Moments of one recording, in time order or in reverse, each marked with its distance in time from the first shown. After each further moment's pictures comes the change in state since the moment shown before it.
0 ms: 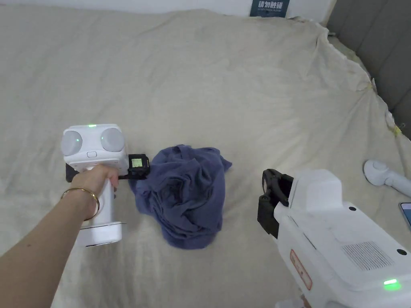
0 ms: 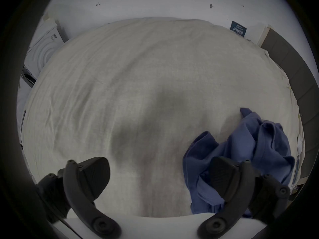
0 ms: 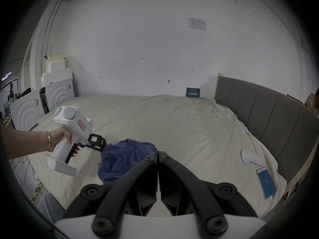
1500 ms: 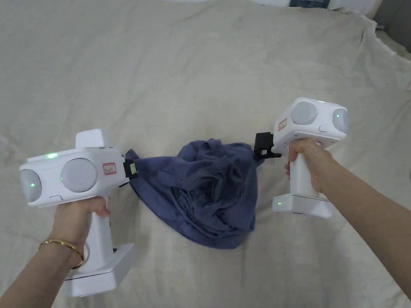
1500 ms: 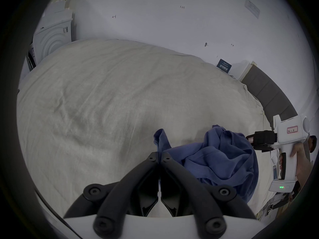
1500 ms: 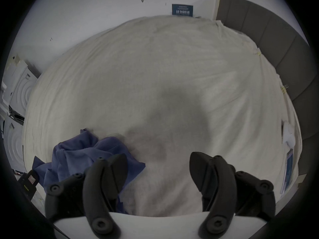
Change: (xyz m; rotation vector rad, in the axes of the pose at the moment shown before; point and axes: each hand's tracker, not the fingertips) left arm -0.076 -0.059 0.061 0.272 -0.207 0.154; right arm 0.042 0.024 -0.282 -0.736 -0.076 -0.225
